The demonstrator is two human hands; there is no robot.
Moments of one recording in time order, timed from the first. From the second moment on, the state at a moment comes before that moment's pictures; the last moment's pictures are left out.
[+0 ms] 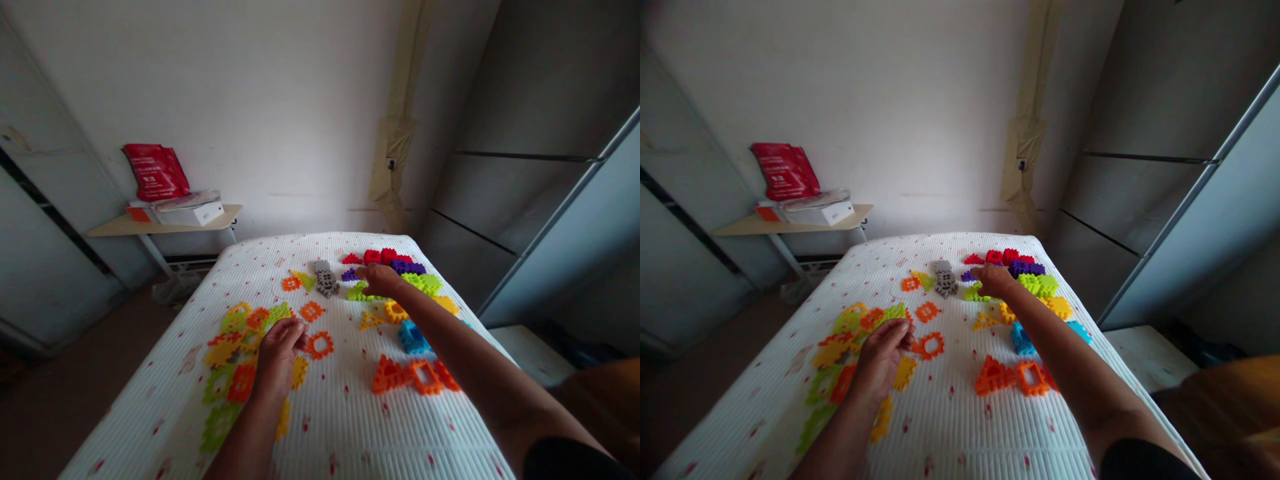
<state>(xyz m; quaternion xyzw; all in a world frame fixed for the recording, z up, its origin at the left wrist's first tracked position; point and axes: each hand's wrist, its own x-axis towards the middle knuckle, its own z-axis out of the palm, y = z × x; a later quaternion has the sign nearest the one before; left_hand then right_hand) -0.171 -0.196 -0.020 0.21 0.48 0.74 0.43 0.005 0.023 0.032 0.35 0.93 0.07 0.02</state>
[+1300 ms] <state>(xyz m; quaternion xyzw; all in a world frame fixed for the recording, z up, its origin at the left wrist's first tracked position) -0.254 -0.165 -0.014 0.49 0.86 0.15 0.03 0.079 -0.080 0.105 0.31 0.93 -0.04 -0.21</state>
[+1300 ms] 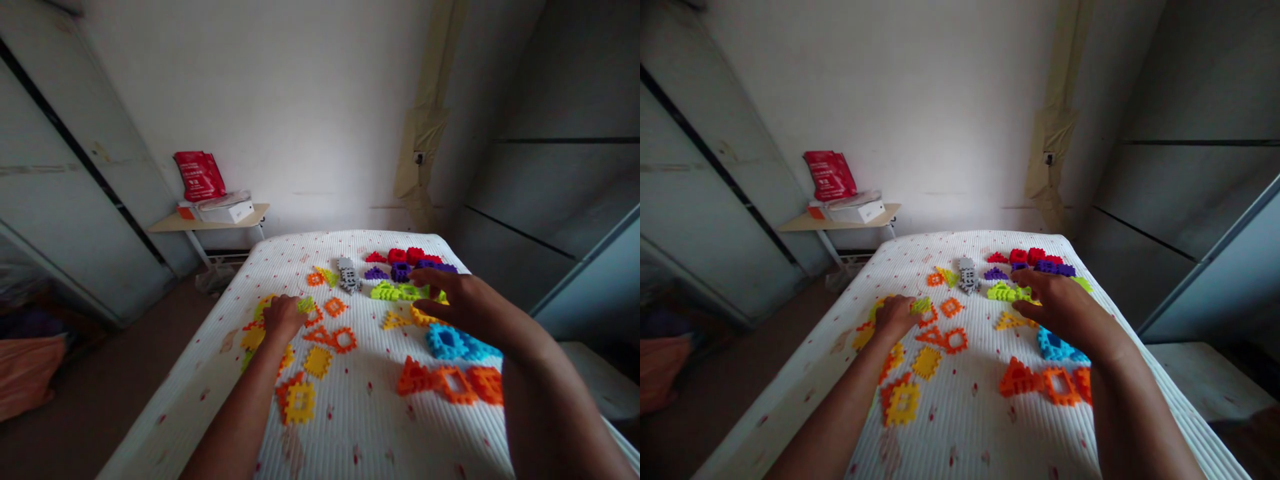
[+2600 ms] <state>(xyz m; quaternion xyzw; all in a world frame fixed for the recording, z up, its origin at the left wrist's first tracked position) -0.170 -0.184 0.002 0.40 0.58 0.56 0.43 -0.005 -0.105 0.052 0.18 0.95 -0.08 -0.24</state>
